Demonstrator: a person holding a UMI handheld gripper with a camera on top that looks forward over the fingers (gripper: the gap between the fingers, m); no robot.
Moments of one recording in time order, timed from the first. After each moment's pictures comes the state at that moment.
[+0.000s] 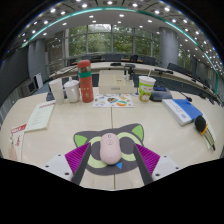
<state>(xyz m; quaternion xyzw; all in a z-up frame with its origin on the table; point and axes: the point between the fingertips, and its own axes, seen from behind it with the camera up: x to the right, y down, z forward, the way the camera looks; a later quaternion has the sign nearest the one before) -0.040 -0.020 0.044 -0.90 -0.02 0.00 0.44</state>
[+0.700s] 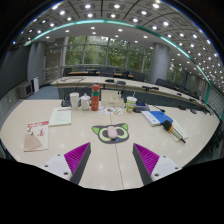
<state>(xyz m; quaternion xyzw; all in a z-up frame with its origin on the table) -0.081 -0.266 0.207 -0.87 -0.01 -0.07 0.50</state>
